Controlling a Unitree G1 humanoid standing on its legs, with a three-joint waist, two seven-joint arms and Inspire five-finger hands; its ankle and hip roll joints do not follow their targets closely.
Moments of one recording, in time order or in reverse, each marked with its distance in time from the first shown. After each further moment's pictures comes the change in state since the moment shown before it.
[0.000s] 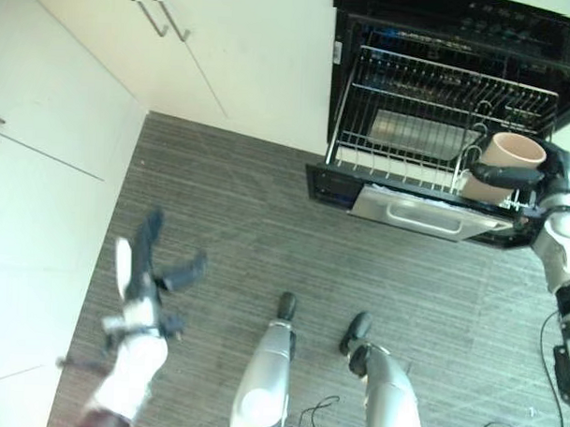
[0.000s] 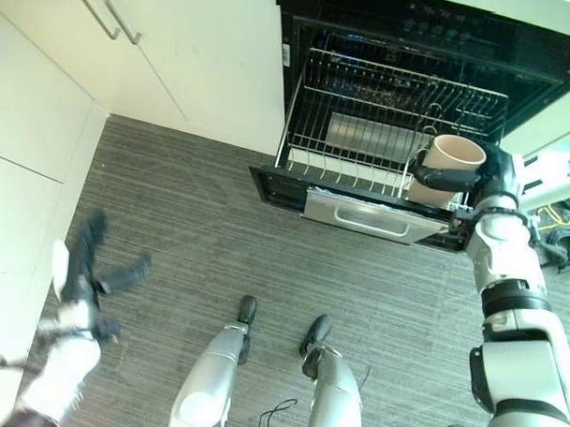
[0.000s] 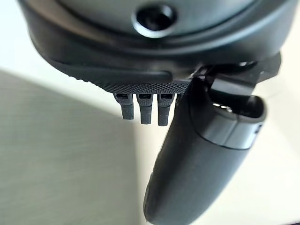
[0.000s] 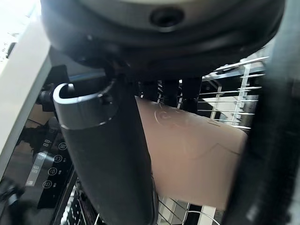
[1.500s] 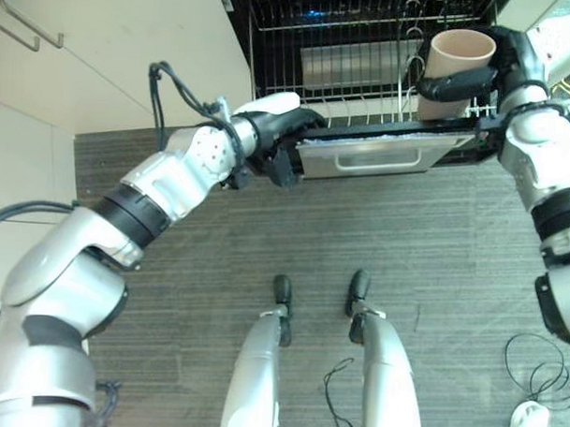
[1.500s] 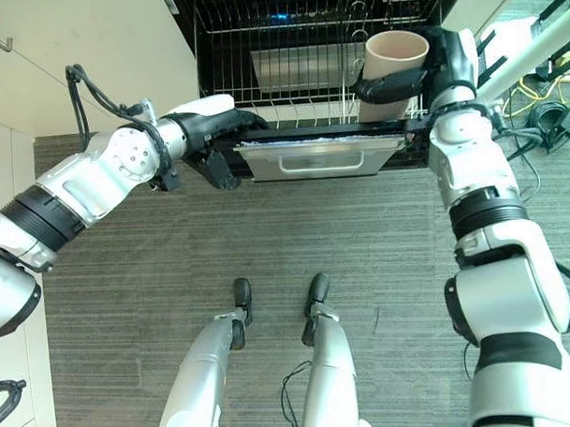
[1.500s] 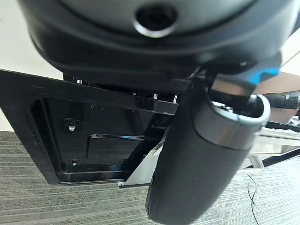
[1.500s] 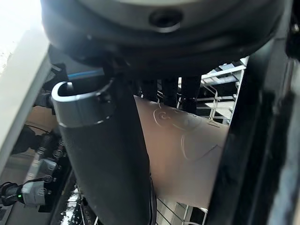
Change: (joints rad) left arm -1.158 0.065 -0.813 0.396 0.181 0.485 -0.795; right arm -0.494 0.109 0.367 0.074 -0.043 0.049 0.013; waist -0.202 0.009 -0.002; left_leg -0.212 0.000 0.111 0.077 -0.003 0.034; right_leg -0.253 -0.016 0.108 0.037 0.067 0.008
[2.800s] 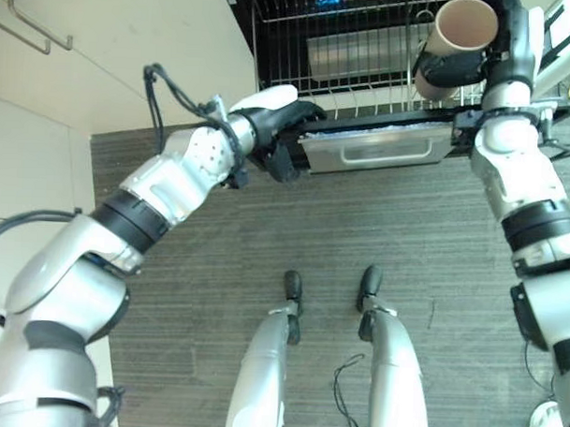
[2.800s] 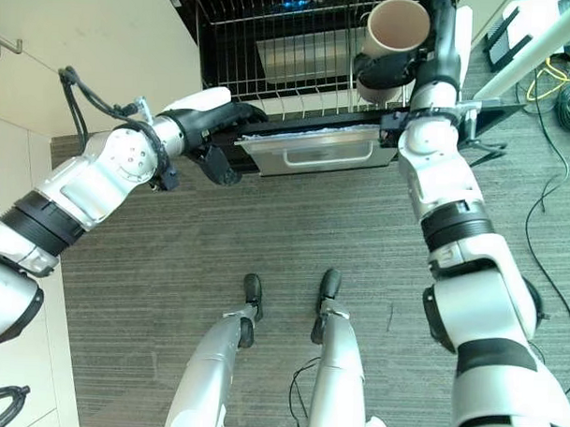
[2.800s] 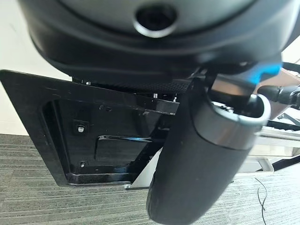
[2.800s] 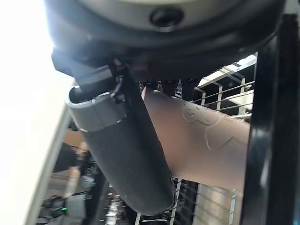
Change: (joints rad) left arm 0.071 -0.004 0.099 -0.057 0.043 0.034 0.022; right arm 0.151 0.079 -0.135 -0.262 -0.167 -0.110 -0.246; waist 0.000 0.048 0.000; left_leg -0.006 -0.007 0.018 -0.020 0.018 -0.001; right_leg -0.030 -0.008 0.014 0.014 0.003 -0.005
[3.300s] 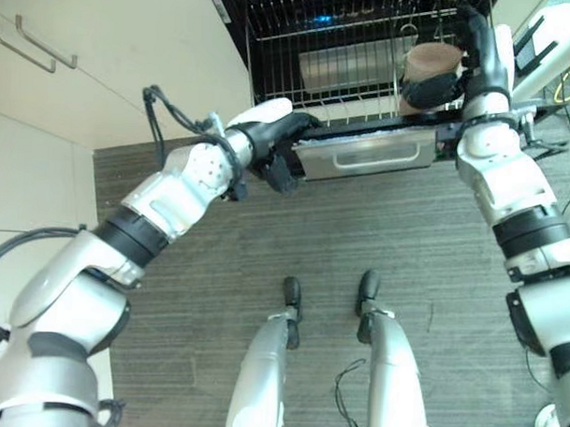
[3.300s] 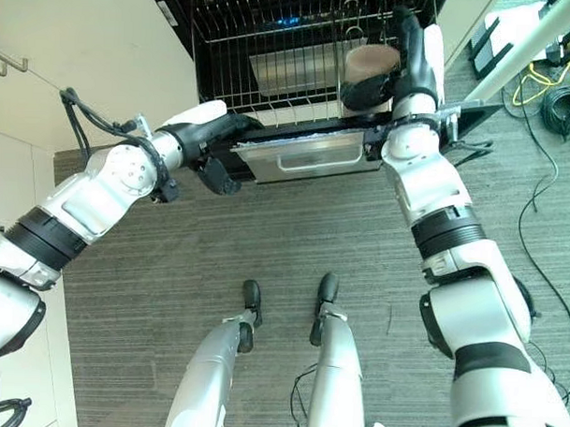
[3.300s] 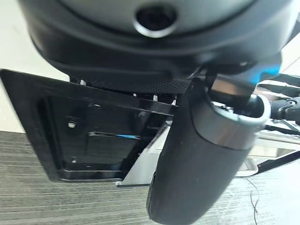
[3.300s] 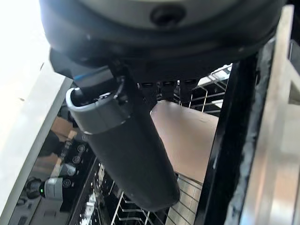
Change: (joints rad) left arm 0.065 -0.004 0.046 -0.052 0.007 0.028 0.010; right arm -0.025 0.010 0.029 -0.055 -0.006 0.231 0.015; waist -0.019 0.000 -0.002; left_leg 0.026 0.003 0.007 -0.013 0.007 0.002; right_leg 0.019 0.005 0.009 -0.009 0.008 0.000
